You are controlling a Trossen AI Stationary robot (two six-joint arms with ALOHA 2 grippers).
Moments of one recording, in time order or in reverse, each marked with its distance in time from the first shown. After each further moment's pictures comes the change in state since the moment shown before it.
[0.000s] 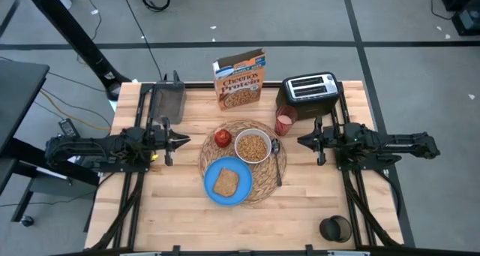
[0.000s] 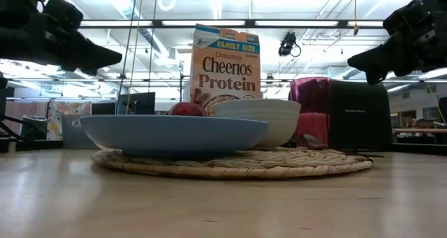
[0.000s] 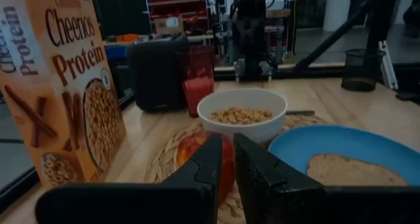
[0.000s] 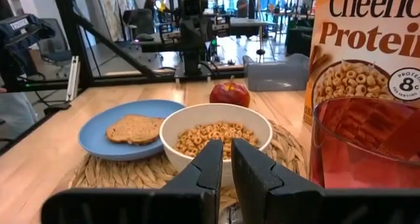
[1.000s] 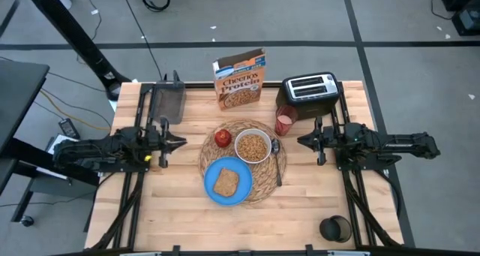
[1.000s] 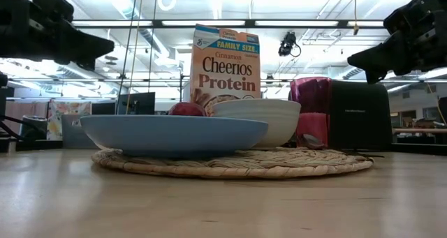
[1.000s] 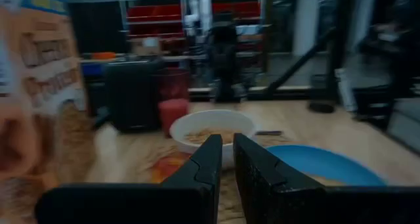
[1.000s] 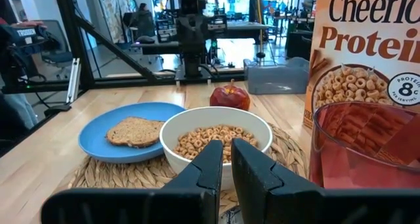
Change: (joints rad) left arm 0.002 -0.174 -0.001 -0.095 0.091 -0.027; right arm 0.000 0.003 0.000 0.013 -0.003 -0.008
